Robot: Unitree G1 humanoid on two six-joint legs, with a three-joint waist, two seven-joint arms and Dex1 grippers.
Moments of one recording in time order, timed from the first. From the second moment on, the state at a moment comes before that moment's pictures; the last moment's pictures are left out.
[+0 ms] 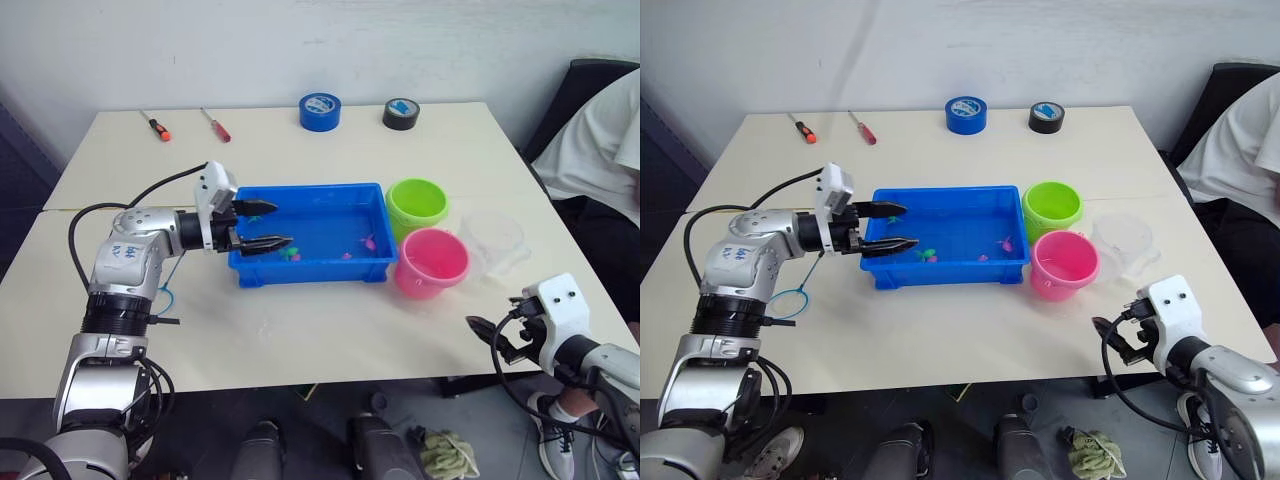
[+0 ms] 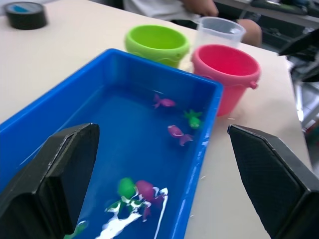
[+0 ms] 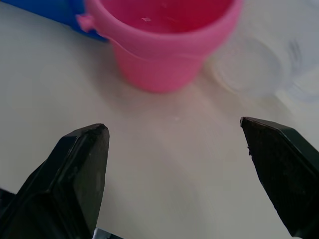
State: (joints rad) left arm -0.70 0.59 0.08 0.26 -0.33 0.46 -1.02; right arm 0.11 -0.80 -0.42 -0.61 0.57 0.89 0.63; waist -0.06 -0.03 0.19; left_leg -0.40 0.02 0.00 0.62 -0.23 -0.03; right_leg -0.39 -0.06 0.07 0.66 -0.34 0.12
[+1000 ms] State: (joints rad) left arm -0.57 0.66 0.26 0.75 -0.18 0.27 -0.57; right arm -0.27 -0.65 0.00 -0.51 0.57 0.54 0.86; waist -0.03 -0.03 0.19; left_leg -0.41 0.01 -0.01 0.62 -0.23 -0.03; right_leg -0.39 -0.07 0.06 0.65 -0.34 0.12
